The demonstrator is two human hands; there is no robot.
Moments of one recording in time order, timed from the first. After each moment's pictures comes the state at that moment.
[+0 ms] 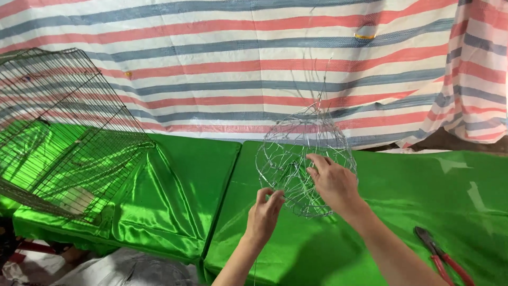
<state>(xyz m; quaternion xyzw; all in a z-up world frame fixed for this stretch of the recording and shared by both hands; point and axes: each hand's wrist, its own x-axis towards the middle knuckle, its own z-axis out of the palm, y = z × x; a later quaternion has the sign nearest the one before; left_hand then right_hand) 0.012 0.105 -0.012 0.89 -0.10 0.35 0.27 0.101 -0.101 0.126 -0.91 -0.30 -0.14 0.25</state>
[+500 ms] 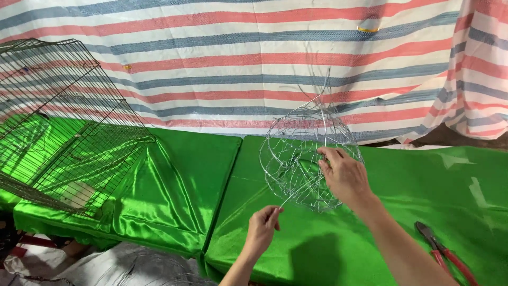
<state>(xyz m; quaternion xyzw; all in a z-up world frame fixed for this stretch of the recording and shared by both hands) -0.050 0.095 0.021 0.78 0.17 0.01 0.60 0.118 -0.120 0.107 -0.93 -0.26 -0.12 0.25</state>
